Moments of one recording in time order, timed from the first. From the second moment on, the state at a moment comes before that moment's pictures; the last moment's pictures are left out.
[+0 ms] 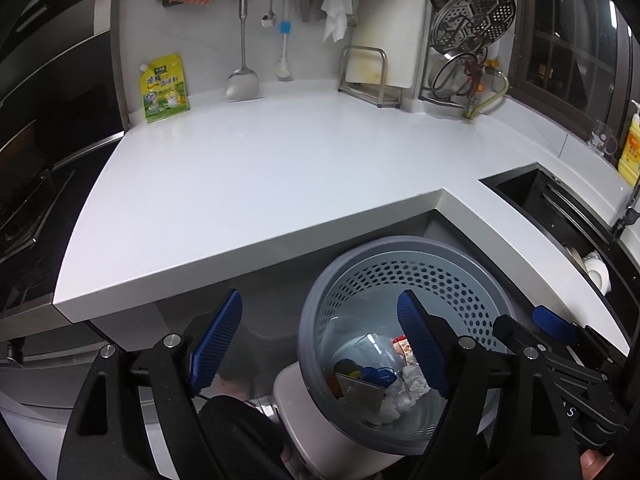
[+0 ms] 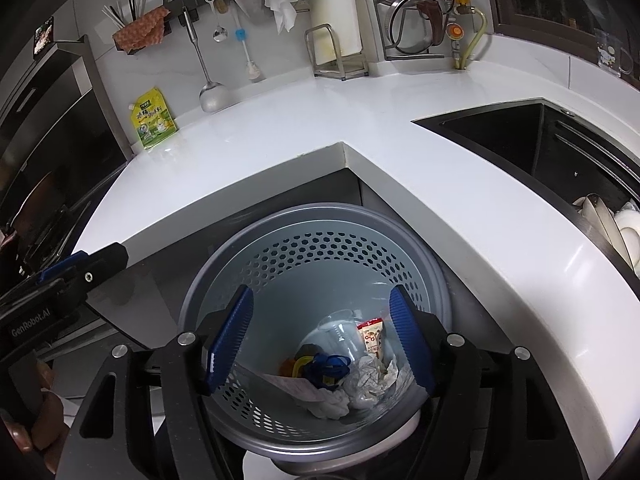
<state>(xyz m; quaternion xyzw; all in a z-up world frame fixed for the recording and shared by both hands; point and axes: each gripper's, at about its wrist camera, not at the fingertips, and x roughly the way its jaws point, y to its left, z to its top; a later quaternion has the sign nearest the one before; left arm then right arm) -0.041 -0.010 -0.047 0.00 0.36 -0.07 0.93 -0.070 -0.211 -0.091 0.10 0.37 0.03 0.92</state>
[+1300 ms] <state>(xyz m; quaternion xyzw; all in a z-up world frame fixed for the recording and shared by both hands) -0.045 0.003 -0.035 0.00 0.34 -0.02 0.94 -0.077 -0.206 -0.087 0.10 0.36 0.01 0.93</state>
